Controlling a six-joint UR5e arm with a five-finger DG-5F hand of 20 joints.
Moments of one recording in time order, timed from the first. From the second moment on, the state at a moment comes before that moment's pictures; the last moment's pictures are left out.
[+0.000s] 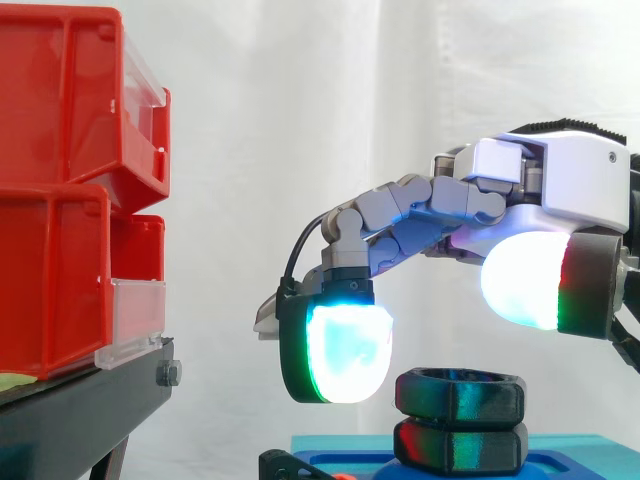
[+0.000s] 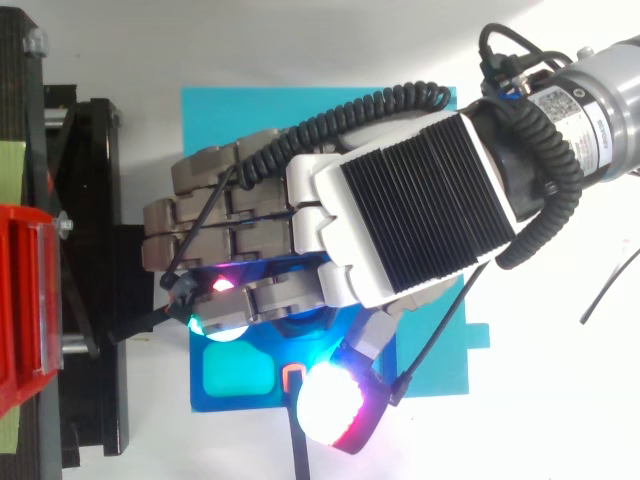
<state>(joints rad) -0.01 -2.31 -1.16 -2.65 -2.04 -1.47</state>
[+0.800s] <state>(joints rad) -0.01 -2.31 -1.16 -2.64 -2.05 -1.45</state>
